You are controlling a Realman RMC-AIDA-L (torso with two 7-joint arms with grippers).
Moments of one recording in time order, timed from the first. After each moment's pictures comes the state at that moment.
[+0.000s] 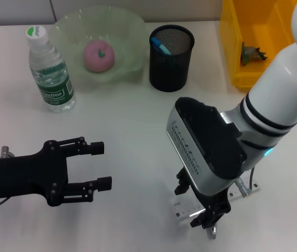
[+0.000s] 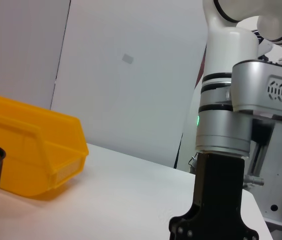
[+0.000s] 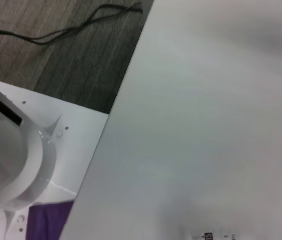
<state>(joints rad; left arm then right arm) -0.42 -2.01 0.67 0.45 2.00 1.83 -1.08 0.71 2.09 -1.82 -1.25 -2.35 -1.58 1.86</state>
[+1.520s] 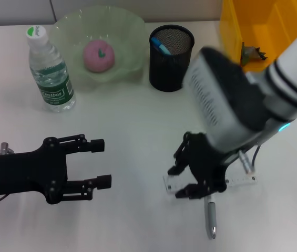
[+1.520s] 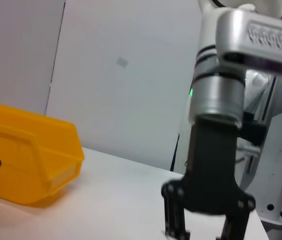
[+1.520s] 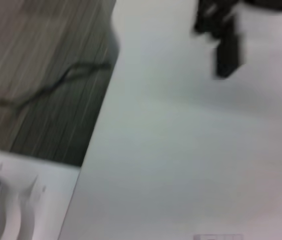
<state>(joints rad) -0.43 -2.00 0.68 0.45 1.99 1.84 -1.07 0.68 2.08 -1.63 -1.35 -2.27 -1.66 1.89</state>
